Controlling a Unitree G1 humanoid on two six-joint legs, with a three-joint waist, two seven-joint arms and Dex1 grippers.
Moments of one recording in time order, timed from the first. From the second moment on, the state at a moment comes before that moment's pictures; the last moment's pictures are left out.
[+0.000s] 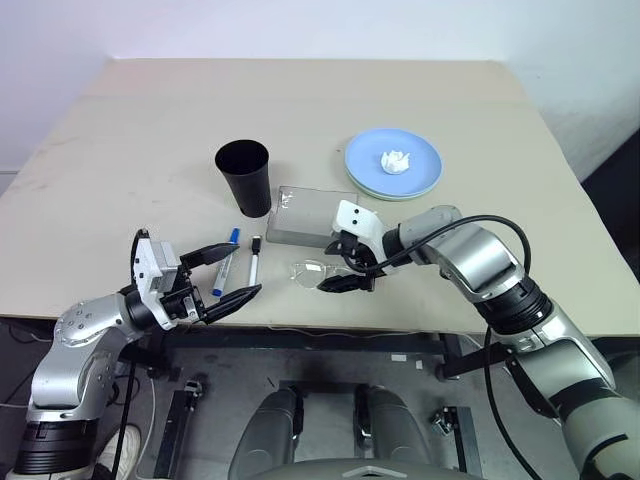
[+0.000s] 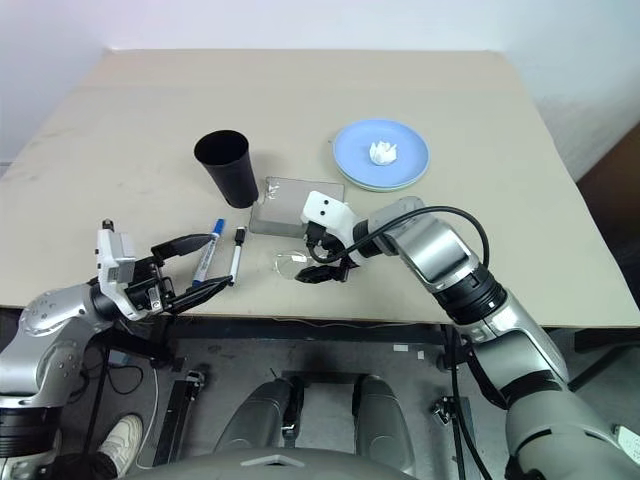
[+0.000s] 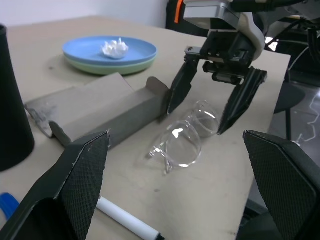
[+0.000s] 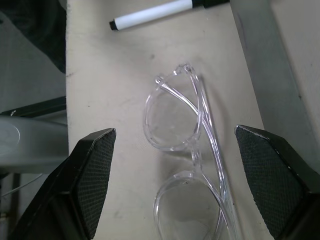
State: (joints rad) left arm -0.01 0.63 0.21 -0.22 -0.60 0.21 -1.07; right arm -0.81 -0.50 0.47 -0.04 0.22 0.93 1.02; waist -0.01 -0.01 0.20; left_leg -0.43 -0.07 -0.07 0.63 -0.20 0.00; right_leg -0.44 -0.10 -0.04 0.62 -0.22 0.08
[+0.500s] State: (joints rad) left arm -0.02 0.64 0.21 -0.23 -0.60 0.22 -1.07; right arm -0.81 -0.49 0.47 -0.02 0.19 0.88 1.02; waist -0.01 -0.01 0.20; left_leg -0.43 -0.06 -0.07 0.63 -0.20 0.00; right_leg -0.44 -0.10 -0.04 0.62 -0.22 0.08
